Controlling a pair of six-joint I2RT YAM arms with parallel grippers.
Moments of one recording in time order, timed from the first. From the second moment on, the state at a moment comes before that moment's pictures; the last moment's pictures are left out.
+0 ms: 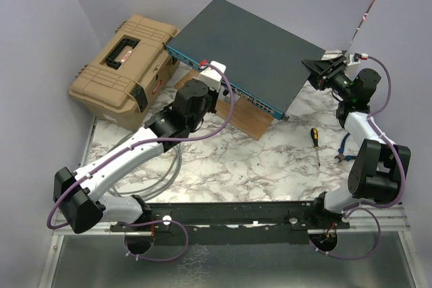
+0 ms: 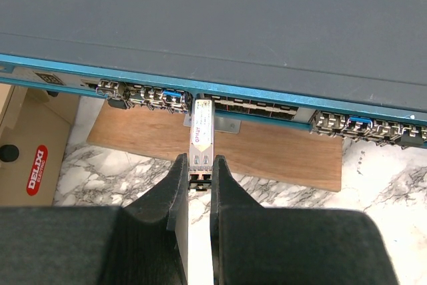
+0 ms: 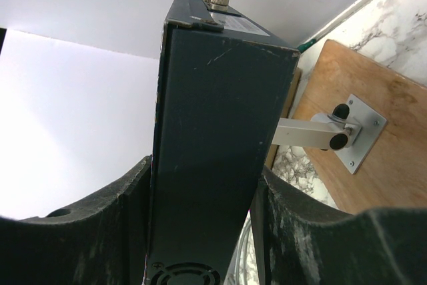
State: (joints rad) left arm -0.82 1.28 1.19 -0.16 -0.38 -0.01; right arm -0.23 1.51 0.93 0.66 -0.81 1.33
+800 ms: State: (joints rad) left arm -0.85 1.29 1.21 -0.16 -0.40 -0.01; right arm -0.23 1.52 0.93 0.68 -0.83 1.35
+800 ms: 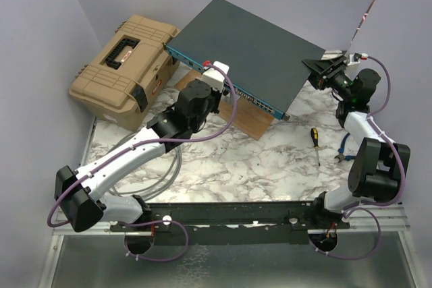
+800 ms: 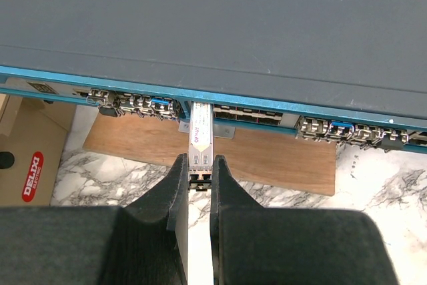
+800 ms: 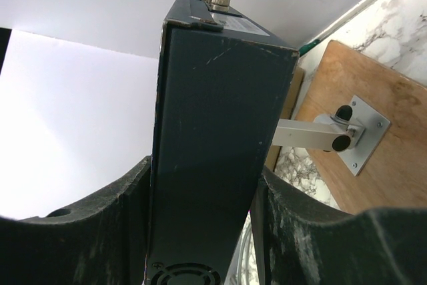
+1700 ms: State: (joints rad) left arm -0.74 1.27 1.10 0.03 -0.22 0.03; right arm -0.23 1.55 0.93 0.76 -0.86 1.42
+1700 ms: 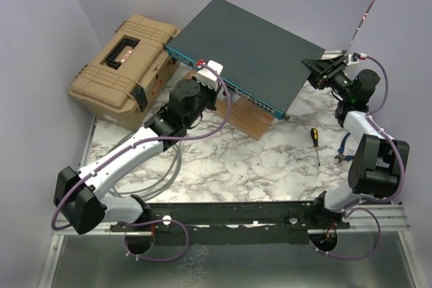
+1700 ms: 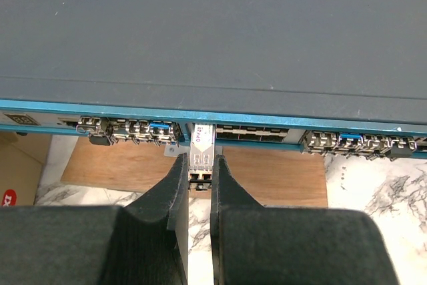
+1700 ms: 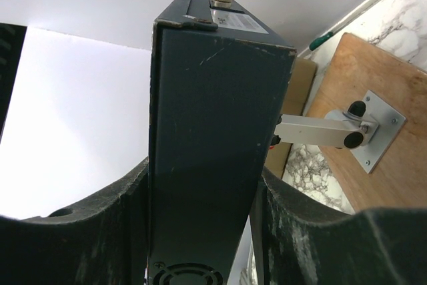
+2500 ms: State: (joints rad) left arm -0.73 1.24 1.12 -0.01 -0.25 0.02; right arm -0.23 1.55 0.93 0.76 -0.86 1.41
